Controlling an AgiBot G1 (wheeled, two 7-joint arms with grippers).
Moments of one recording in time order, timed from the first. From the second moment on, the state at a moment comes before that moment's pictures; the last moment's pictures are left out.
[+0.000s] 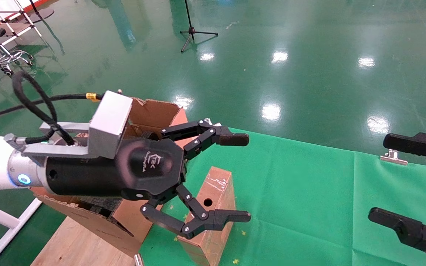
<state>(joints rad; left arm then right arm) -1.09 0.60 0.29 -1.29 0.77 1.48 -0.20 1.07 -0.57 -0.35 1.22 -0.66 -1.43 0.14</state>
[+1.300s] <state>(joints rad) -1.48 0.70 0.54 -1.35 1.40 1.43 -0.59 1.07 -0.57 -0.35 1.22 -0.66 -1.43 0.14</state>
